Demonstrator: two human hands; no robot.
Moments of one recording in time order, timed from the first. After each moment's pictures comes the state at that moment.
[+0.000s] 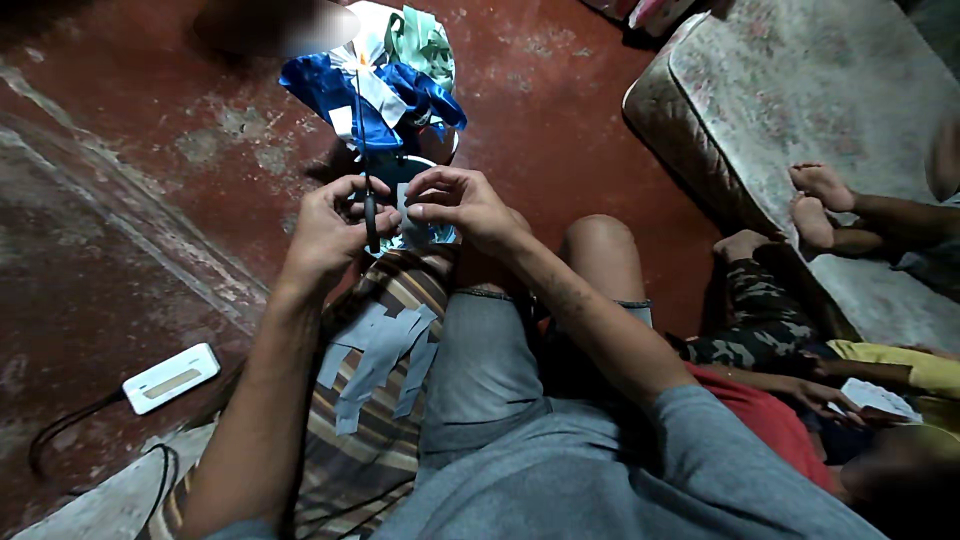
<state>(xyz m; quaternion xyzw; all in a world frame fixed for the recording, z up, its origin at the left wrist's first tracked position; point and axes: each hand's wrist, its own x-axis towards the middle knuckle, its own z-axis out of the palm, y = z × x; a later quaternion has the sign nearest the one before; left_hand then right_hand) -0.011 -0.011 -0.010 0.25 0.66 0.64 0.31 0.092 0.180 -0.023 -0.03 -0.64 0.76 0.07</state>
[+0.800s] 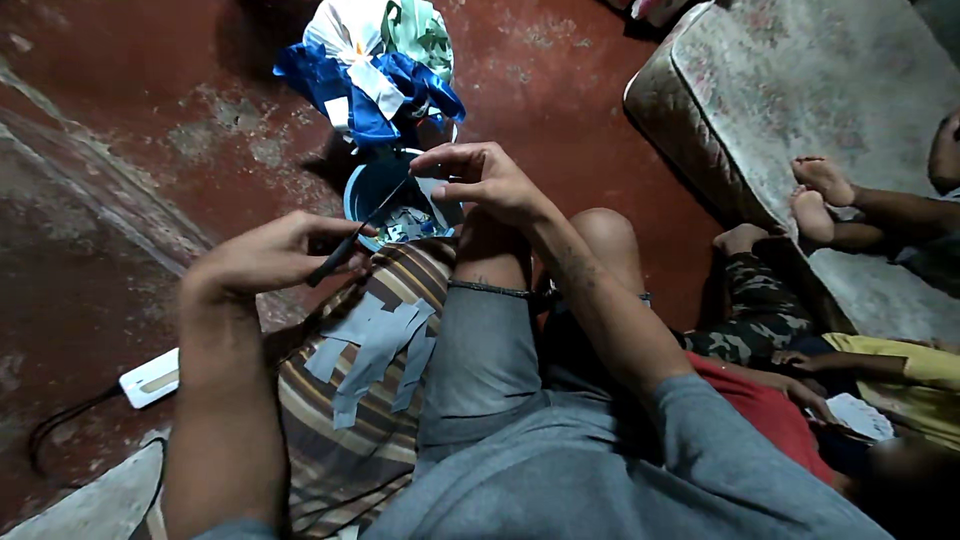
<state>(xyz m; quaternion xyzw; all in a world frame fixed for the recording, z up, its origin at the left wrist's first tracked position) -0.054 -0.059 0.009 0.43 0.66 0.36 0.50 0.090 0.223 -0.015 0.05 -0.69 0.72 0.02</state>
